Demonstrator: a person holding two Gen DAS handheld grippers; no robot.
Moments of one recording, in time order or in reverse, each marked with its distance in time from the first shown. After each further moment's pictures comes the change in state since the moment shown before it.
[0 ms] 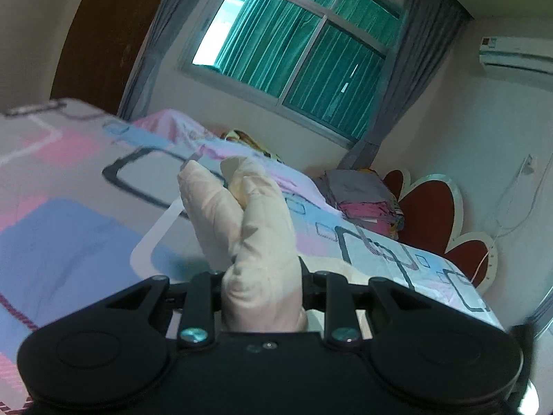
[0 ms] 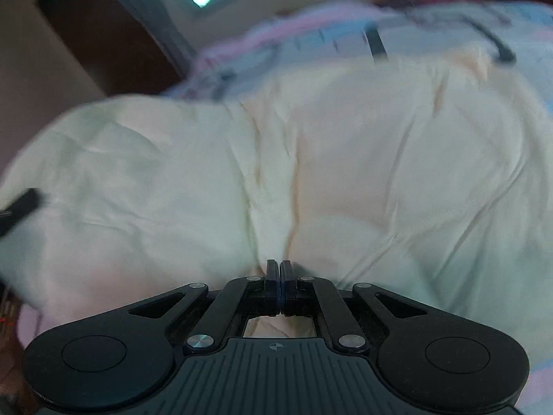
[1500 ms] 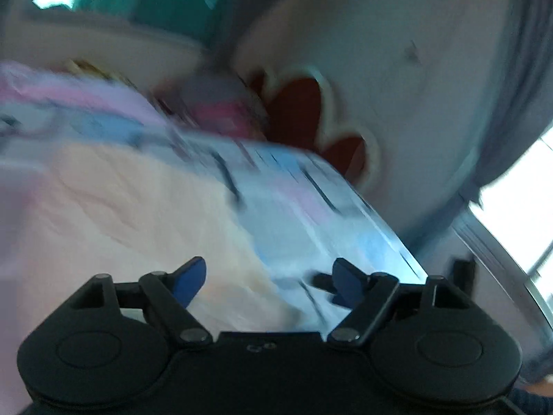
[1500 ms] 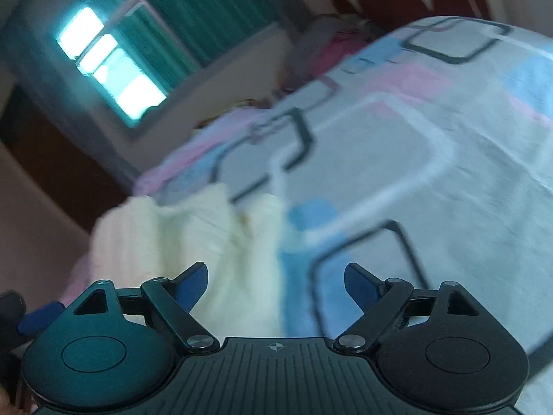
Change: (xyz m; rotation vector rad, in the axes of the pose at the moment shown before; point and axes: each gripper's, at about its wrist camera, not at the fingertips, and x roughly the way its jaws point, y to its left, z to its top) left arm 0.058 -0.219 -0.051 0.177 0.284 -0.375; right arm -0.154 -0.214 0.035 0.268 -0.306 -0.018
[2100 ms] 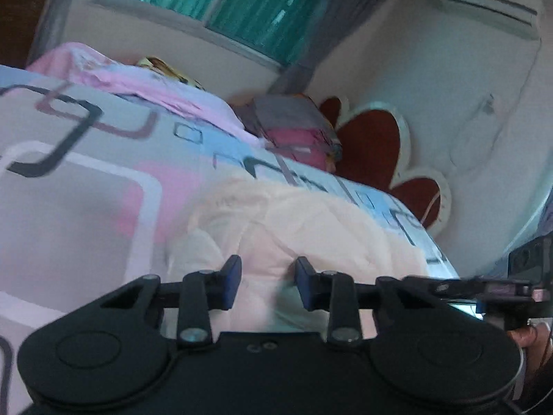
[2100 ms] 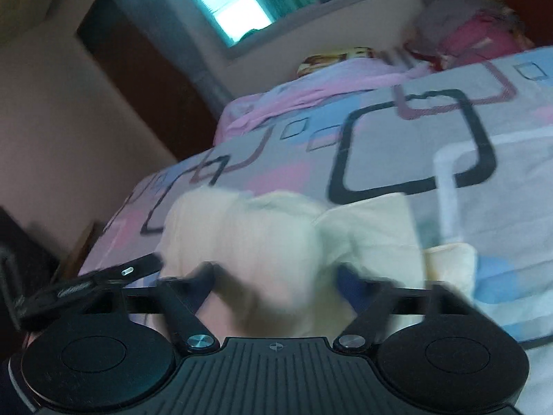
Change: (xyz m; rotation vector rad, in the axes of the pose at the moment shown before) left arm 0.050 0.164 0.021 -0.133 -0.026 0.093; right arm 0.124 0.109 0.021 -0.294 0.279 0.188
